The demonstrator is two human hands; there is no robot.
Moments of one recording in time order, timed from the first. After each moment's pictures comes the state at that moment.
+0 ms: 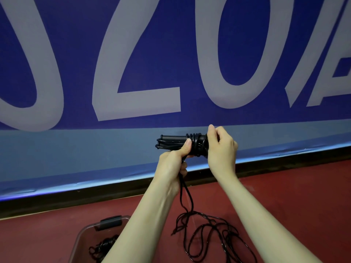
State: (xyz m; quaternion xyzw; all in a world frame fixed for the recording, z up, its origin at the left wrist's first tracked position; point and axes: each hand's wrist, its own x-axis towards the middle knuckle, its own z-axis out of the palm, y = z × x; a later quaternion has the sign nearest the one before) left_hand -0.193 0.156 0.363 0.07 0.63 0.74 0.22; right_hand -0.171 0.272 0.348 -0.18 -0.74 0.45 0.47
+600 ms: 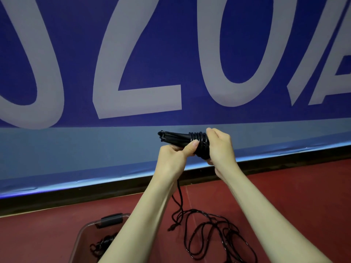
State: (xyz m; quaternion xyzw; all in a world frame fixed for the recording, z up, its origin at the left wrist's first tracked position) left_hand -0.187 0.152 0.372 0.17 0.71 0.66 0.14; right_hand -0.176 0.276 0.353 -0.19 -0.68 0.63 0.32
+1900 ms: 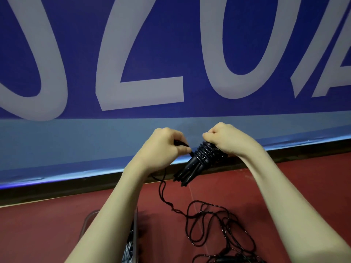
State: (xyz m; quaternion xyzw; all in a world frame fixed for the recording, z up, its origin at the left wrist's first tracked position) left_hand -0.208 0.112 0.390 0.39 0.85 0.35 0.01; right_hand -0.147 0.294 0.390 -0.15 -0.93 0.32 0.06
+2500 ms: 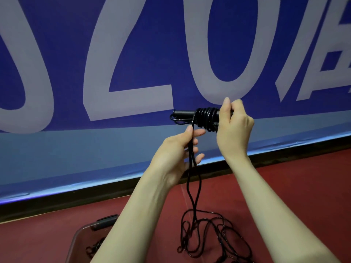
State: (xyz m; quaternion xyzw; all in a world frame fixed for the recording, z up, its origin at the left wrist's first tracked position) left_hand -0.169 0.162 0.397 0.17 0.59 0.74 0.28; right_hand -0.154 0.302 0.385 -0.16 -0.70 0.33 0.61
